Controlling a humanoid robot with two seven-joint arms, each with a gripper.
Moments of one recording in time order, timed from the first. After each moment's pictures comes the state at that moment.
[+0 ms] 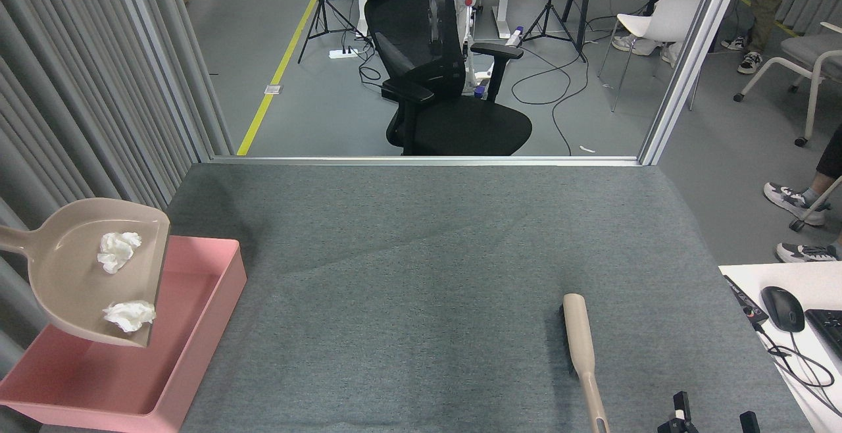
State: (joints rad) left arm -0.22 0.57 0.42 -1.20 -0.39 -0.33 -0.12; right arm 0.32 -0.03 -0.29 -1.57 1.23 -0.15 -0.29
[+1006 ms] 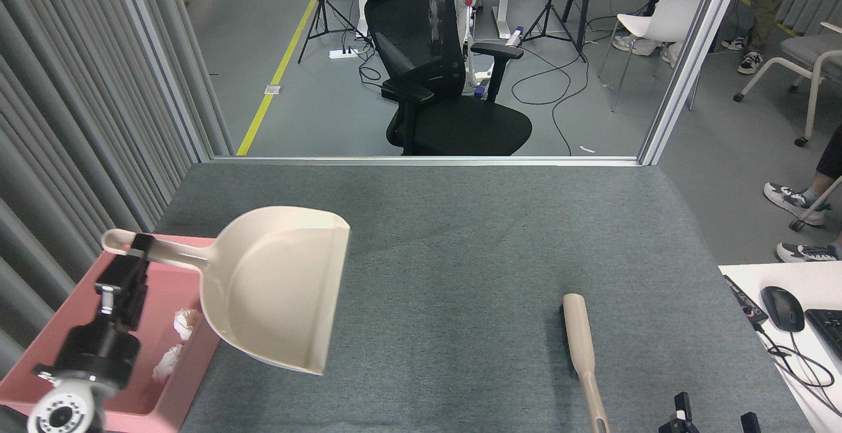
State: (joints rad) left arm -0.03 0.23 0.18 -1.68 -0.02 -0.02 -0.20; right arm 0.32 -0.03 -0.29 -1.57 1.23 -0.14 -0.29
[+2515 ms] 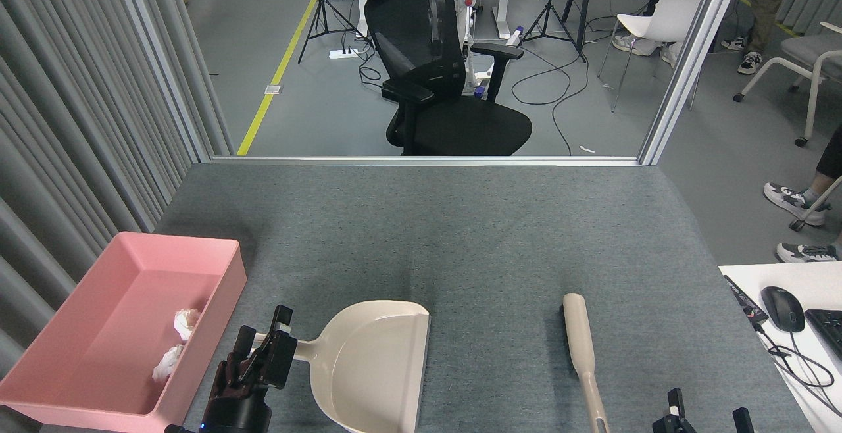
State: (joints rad) left arm 0.13 -0.06 0.02 -1.70 -0.81 -0.15 0.04; right arm 0.31 -0.02 -0.28 -1.58 1.23 -0.15 -0.27
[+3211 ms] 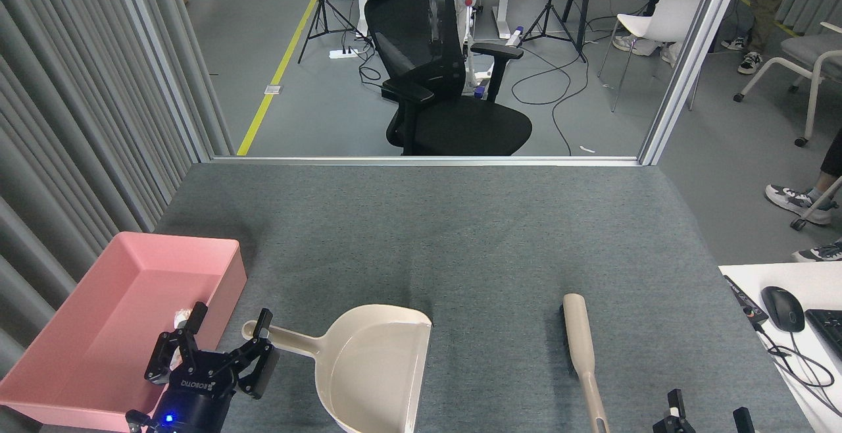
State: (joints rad) left arm 0.12 0.05 0.11 -1.72 -1.41 -0.27 0.15; right arm 0.32 -0.03 -0.28 -1.60 1.23 -0.16 -0.25
